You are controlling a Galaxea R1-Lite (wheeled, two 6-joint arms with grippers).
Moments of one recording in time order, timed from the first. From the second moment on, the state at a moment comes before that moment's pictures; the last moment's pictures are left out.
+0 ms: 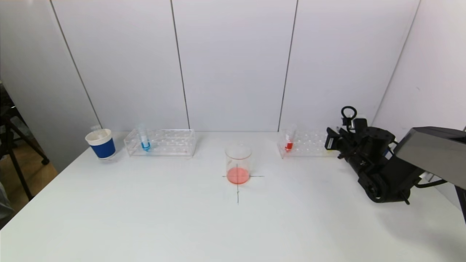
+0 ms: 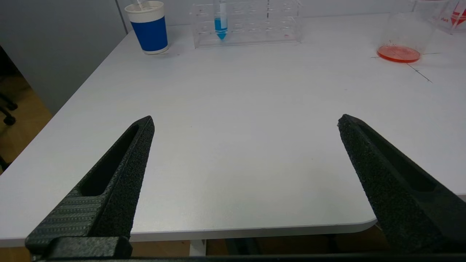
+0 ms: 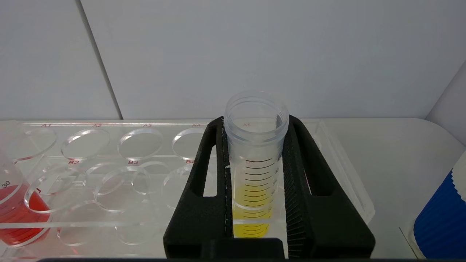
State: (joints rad) left arm -0.01 0.00 0.00 0.00 -0.02 0.03; right arm 0.05 2.41 -0.98 -1.41 -0.11 -0.01
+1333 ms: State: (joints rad) left arm -0.01 0.00 0.00 0.00 -0.02 0.03; right arm 0.06 1.95 -1.47 -0.54 -0.10 -0.02
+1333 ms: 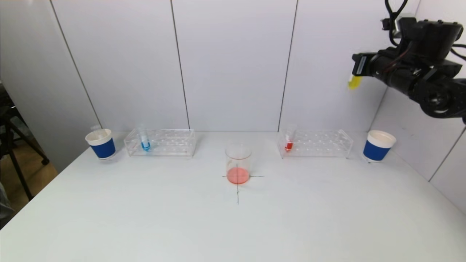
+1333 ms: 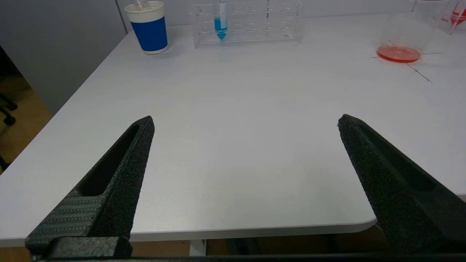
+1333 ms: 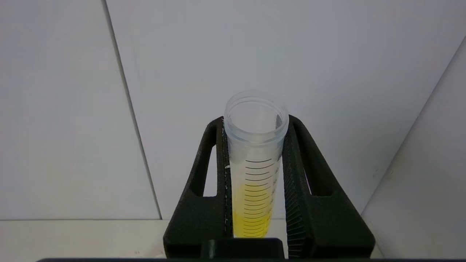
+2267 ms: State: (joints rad) left arm -0.01 0.00 0.00 0.00 -0.02 0.03; right arm 0.19 2.03 -1.96 -0.02 0.39 -0.31
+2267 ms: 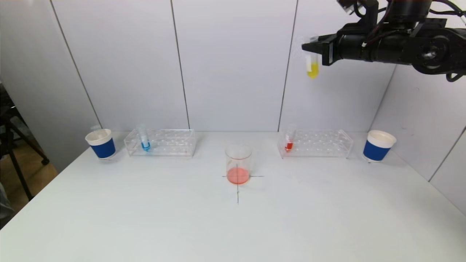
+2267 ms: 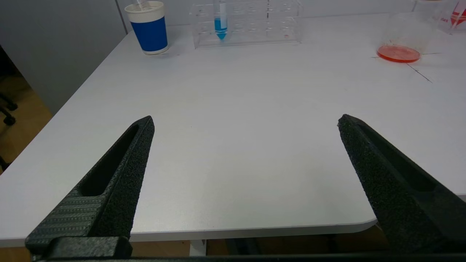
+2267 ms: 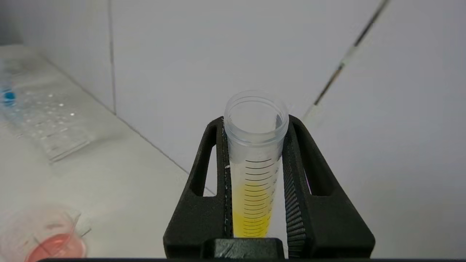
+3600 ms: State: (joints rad) left arm -0.01 0.00 0.00 0.00 -0.02 0.03; right arm 0.33 2.32 -1.95 -0.10 0.73 -0.85
